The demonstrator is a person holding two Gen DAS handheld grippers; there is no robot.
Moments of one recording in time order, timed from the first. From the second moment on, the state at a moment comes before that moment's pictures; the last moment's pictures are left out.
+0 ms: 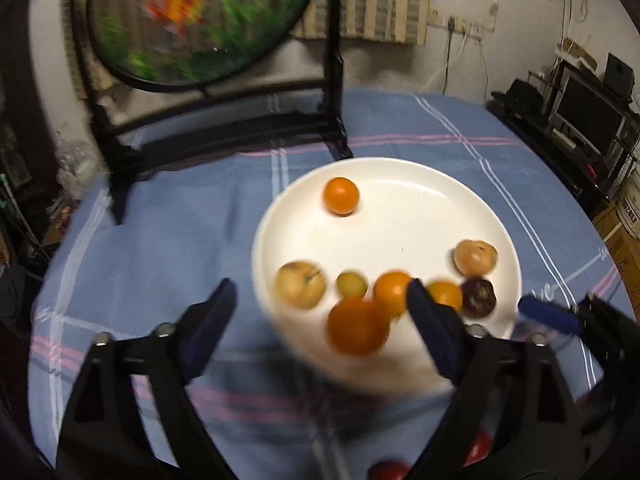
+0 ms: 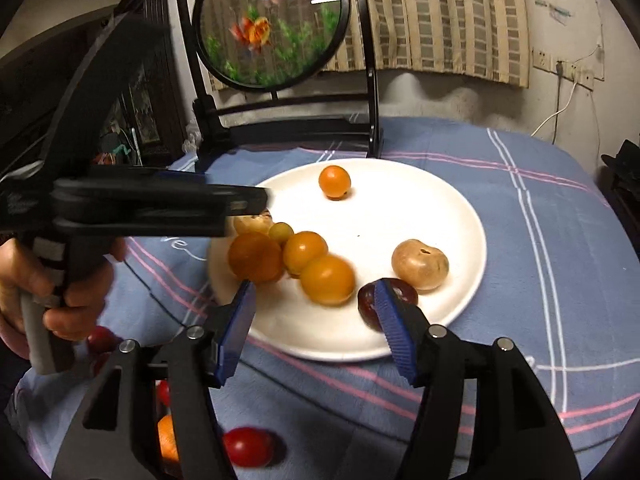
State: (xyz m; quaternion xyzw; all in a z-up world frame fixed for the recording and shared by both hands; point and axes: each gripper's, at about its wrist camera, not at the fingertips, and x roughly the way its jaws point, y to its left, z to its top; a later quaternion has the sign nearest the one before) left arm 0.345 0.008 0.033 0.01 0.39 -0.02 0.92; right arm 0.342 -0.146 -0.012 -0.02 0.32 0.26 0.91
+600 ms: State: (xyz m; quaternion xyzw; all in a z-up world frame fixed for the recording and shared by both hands) left arm 0.162 0.058 -0.004 0.00 0.32 0.01 0.95; right arm 0.209 -0.140 -0.018 -0.07 0.30 0.32 0.90
